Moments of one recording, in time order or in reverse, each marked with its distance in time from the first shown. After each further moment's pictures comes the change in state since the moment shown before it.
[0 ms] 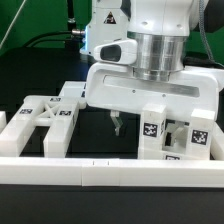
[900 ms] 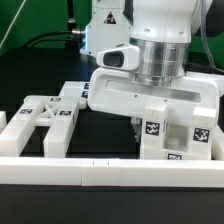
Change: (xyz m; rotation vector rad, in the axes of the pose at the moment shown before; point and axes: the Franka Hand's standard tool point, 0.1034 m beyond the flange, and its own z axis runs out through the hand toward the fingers) arm -0.003 -0.001 0.004 -0.003 -0.002 -0.007
